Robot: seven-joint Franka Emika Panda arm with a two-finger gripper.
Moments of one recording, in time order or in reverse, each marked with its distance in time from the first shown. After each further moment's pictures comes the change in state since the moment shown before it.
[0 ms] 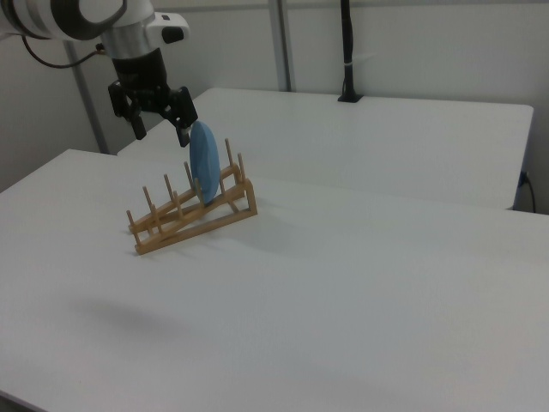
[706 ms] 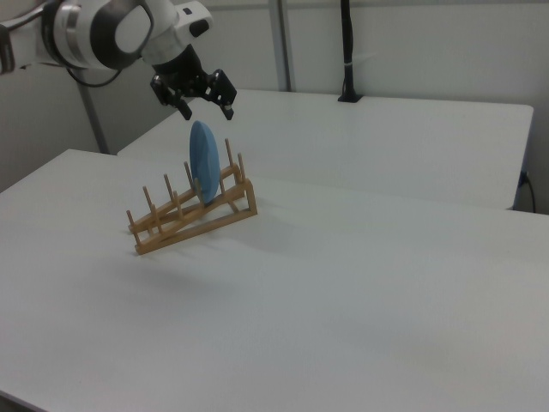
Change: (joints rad) arm 0.004 0.114 0.002 0.000 -0.052 0.444 -0.043
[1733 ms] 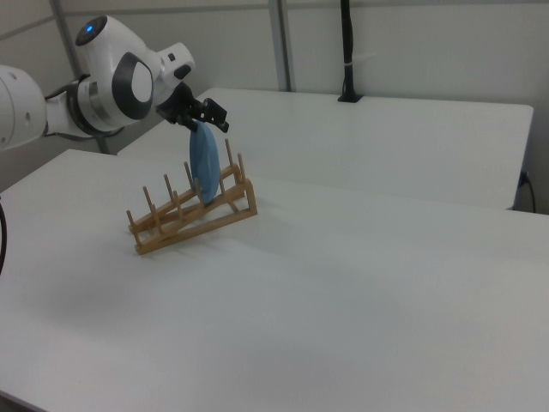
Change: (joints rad) arm 0.120 0.237 0.028 0.000 -0.325 0.430 0.453
